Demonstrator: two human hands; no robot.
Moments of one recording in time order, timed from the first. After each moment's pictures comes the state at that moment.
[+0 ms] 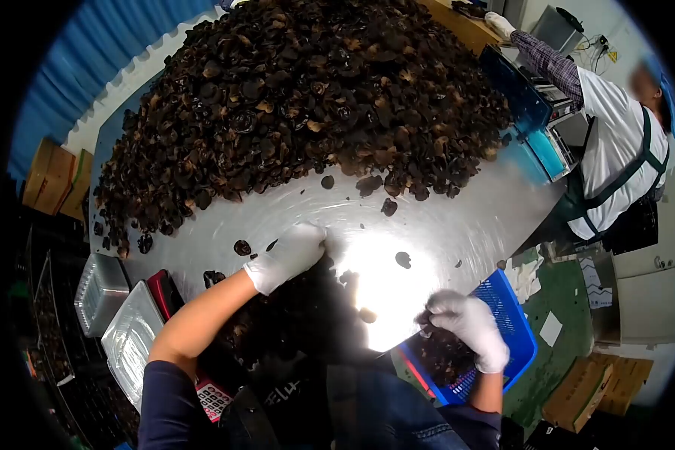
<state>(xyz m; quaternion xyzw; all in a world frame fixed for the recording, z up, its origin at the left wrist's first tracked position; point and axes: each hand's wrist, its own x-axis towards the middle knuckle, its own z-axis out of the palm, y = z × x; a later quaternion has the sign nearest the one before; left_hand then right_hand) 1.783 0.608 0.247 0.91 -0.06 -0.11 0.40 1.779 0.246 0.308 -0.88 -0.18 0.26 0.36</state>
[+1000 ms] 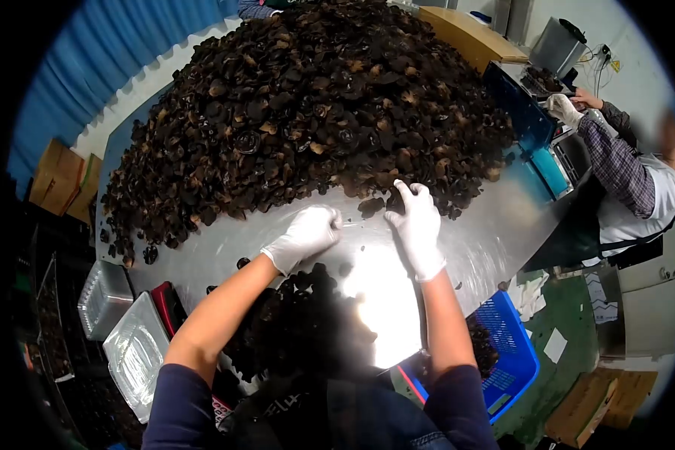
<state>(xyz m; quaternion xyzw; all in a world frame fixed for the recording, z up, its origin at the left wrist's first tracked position) 1.859 0.608 0.247 0.96 0.02 -0.05 0.26 1.926 0.397 0.251 -0.94 -0.21 -0.13 0.23</state>
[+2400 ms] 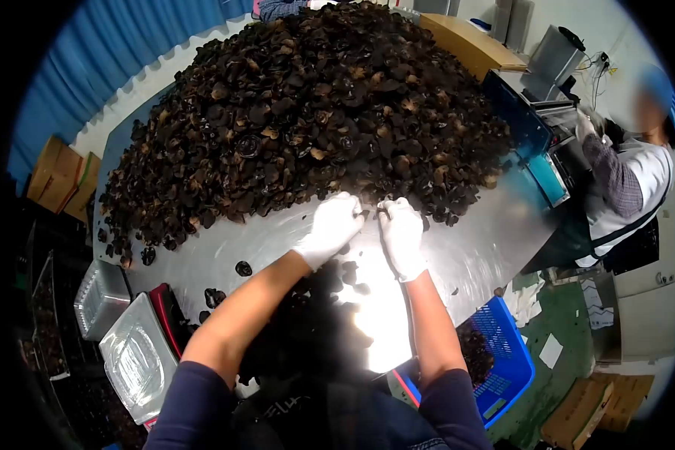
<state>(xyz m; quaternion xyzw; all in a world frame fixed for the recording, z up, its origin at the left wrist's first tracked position) 1.888 0.570 0.240 0.96 0.02 0.07 0.28 1.924 0.413 0.234 -0.91 -0.25 -0.12 0.31</state>
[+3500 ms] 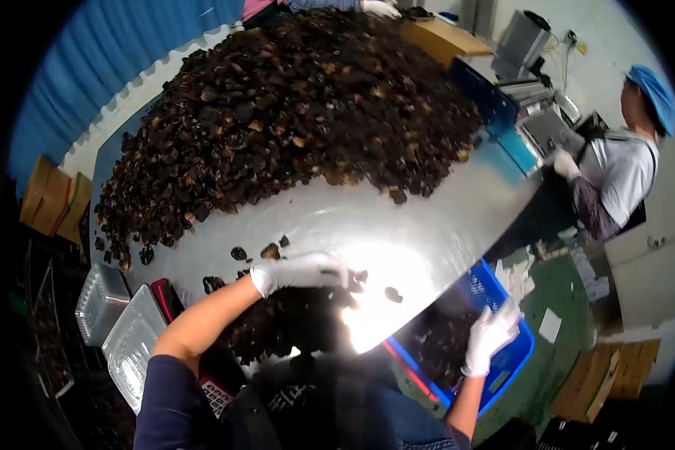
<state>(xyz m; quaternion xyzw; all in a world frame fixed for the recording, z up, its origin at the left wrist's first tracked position) 1.782 0.582 0.234 0.76 -0.32 -0.23 0.52 1.720 0.149 0.221 -0.97 0.17 -0.17 0.00</state>
